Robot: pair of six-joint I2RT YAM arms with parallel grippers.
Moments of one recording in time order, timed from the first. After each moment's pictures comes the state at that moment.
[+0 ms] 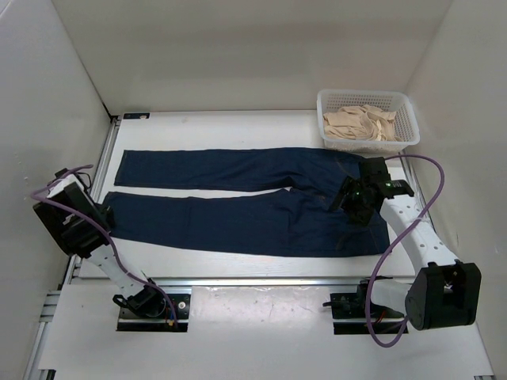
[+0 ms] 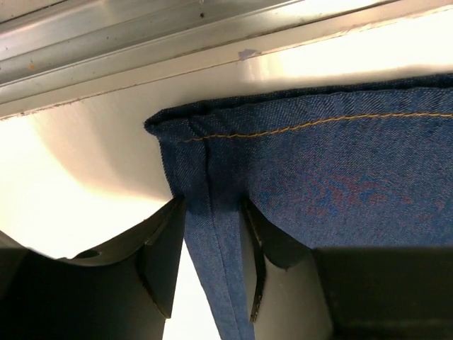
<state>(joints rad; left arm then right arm) 0.68 1.87 1.22 -0.85 -0.12 -0.61 0.15 1.19 0.91 -0.85 -0.10 0.62</state>
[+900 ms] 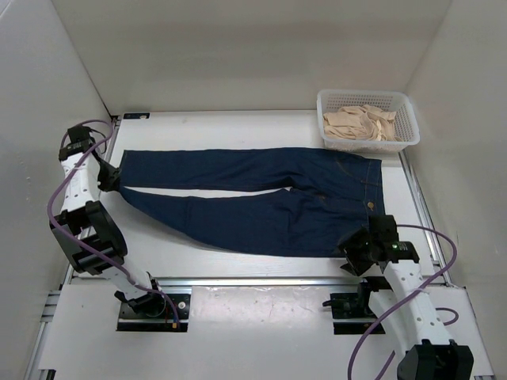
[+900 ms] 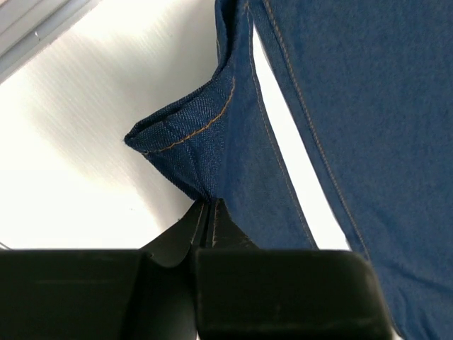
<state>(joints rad) 0.41 1.63 1.40 -0.91 -0.11 -0.59 0.04 0.66 0.38 -0.91 -0.21 0.97</state>
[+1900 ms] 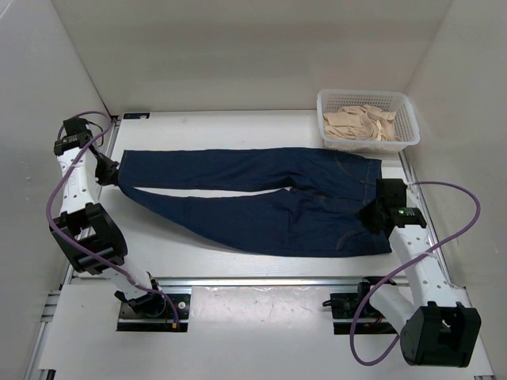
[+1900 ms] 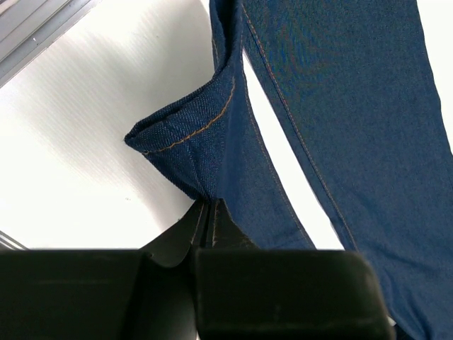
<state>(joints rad) 0.40 1.63 1.51 -1.00 -0.09 -0.58 0.02 0.94 0.71 -0.75 0.17 0.86</state>
